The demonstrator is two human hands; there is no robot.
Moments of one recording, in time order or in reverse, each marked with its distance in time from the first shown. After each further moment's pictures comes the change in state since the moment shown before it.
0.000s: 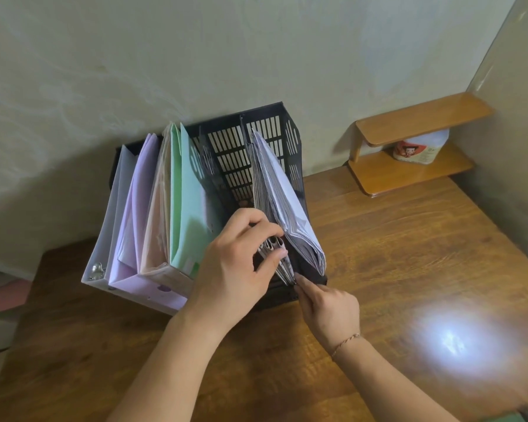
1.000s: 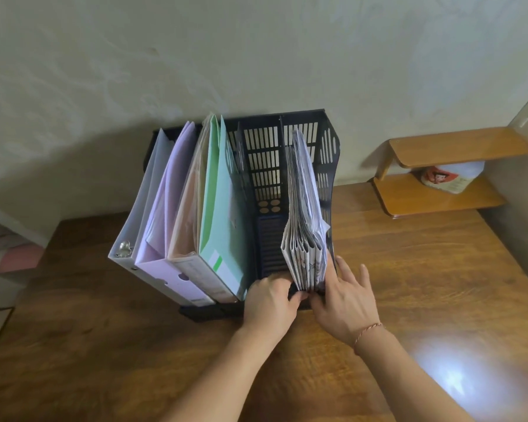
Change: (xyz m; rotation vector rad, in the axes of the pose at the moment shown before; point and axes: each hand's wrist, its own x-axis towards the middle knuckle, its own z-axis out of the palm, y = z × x) left_hand -0.048 -0.046 0.113 0.118 -0.157 -0.456; right_hand 0.042 0.010 -0.012 -0.232 -0.482 -0.003
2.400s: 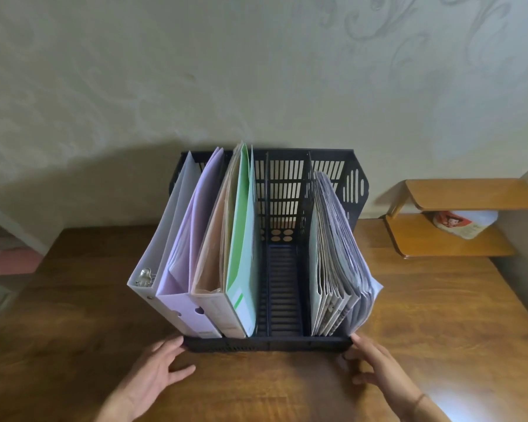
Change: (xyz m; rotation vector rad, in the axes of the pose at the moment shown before) left_hand -0.059 -0.173 -0.067 -1.447 -0.016 -0.958; right_hand -0.022 0.032 0.009 1.309 -0.280 0.637
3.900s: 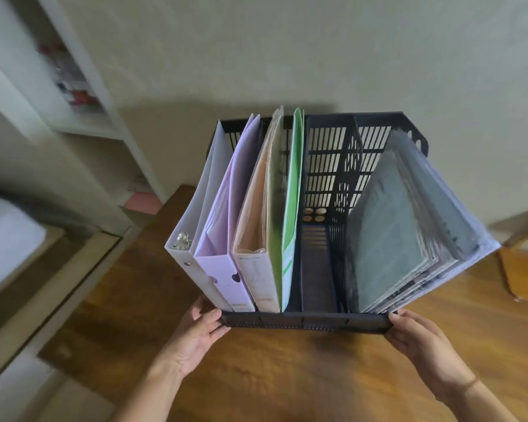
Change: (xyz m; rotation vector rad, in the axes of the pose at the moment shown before) left_hand -0.055 -0.032 -0.057 -0.142 -0.049 0.295; right_hand 0.015 -0.045 0.039 0.106 -0.402 -0.160
